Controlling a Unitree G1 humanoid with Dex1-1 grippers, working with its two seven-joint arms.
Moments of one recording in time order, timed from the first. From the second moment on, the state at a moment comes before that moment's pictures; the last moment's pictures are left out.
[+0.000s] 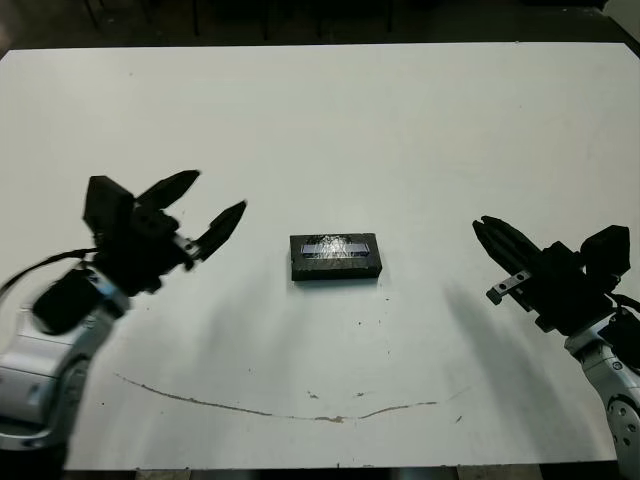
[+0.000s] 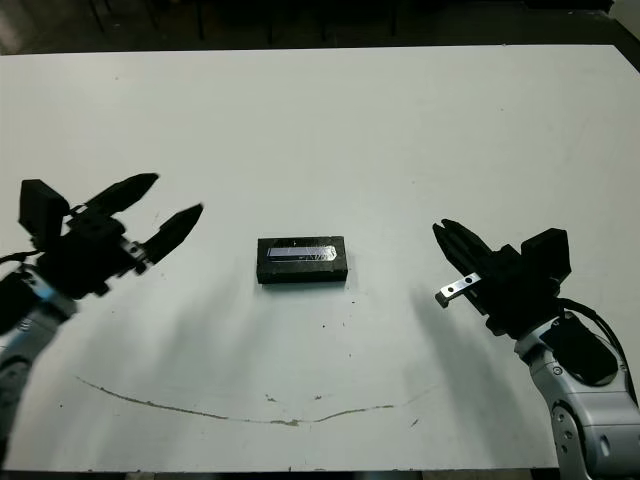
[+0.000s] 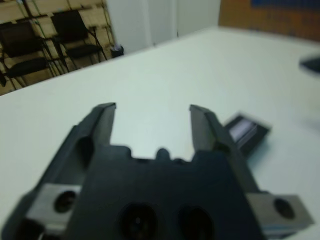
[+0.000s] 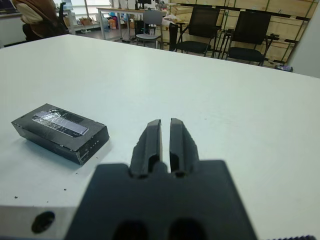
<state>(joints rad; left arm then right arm) -0.12 0.36 0.01 -0.57 -0.38 0.54 -0.26 0.08 -0.50 -0.17 -0.39 0.40 0.31 0.47</state>
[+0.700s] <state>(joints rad) -0.28 -0.02 -0.31 -0.30 -0.30 0.84 -0.02 0.07 -0.48 -0.16 -0.38 0.40 0.30 0.45</state>
